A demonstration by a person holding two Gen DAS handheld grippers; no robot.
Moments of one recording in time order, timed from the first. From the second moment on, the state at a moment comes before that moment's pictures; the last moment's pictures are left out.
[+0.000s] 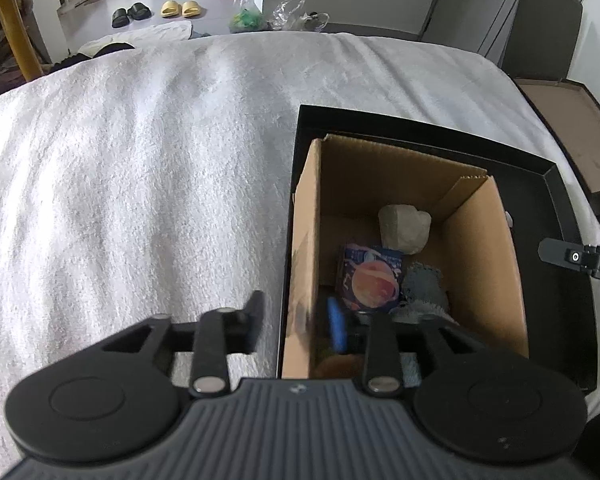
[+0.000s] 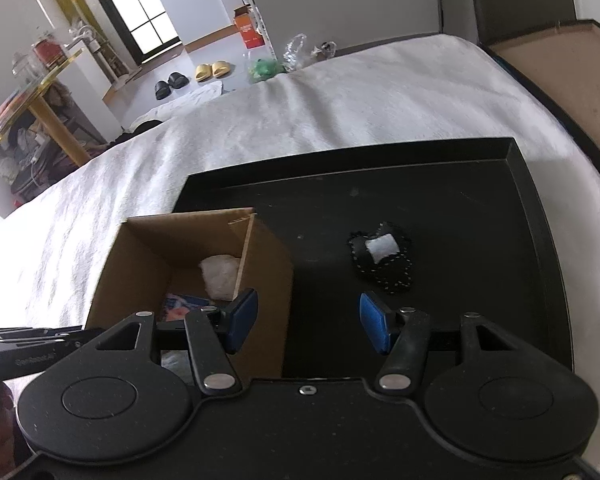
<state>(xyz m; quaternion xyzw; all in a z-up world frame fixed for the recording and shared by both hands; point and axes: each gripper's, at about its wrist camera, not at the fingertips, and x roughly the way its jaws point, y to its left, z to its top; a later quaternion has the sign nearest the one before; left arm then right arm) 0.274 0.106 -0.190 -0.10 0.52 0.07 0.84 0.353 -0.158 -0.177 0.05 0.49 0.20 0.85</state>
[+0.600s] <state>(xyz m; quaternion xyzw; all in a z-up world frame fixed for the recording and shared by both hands) 0.312 0.078 -0.188 -0.04 0.54 0.11 0.84 0.404 -0.197 -0.230 0.10 0.50 0.19 0.84</state>
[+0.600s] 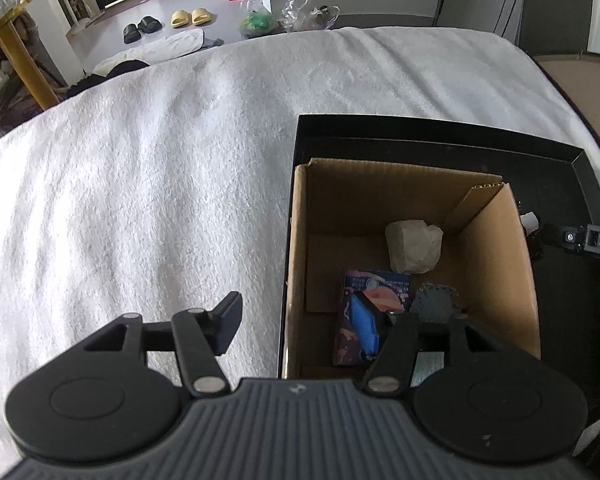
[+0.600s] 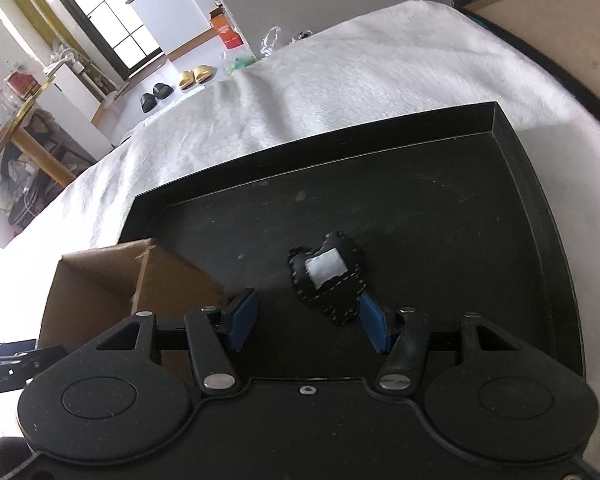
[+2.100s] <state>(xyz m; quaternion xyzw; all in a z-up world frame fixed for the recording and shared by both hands) 0.313 0.046 -0.169 -0.01 0.54 0.13 0.83 0.384 -0.246 -0.214 0.09 0.51 0.20 0.83</state>
